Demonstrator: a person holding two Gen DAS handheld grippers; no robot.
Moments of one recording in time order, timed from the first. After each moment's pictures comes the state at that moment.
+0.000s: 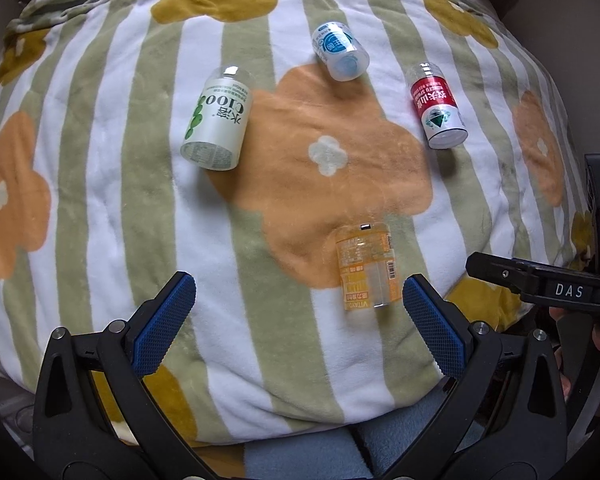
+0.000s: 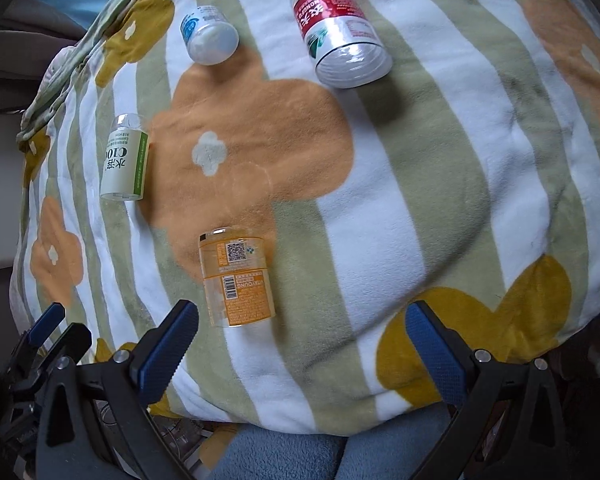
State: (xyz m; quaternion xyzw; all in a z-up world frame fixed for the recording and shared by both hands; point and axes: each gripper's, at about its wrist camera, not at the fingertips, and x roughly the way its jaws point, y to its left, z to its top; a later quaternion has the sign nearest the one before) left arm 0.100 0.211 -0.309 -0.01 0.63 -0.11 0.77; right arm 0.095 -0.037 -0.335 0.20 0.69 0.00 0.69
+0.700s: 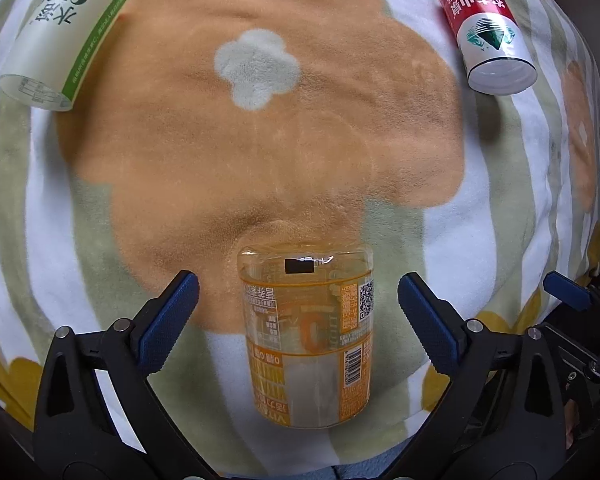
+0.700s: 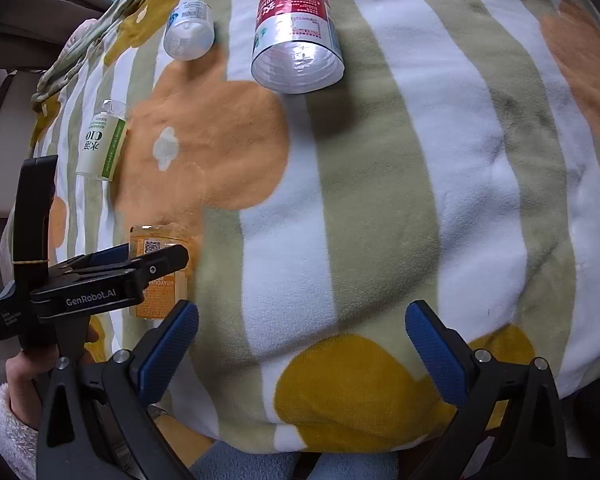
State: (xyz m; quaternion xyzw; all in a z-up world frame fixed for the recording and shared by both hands) left arm 0.140 0.126 -0.454 -0.04 0.72 -0.09 0.68; right arm 0.097 -0.094 -0.378 0.16 0.68 0.07 0.71
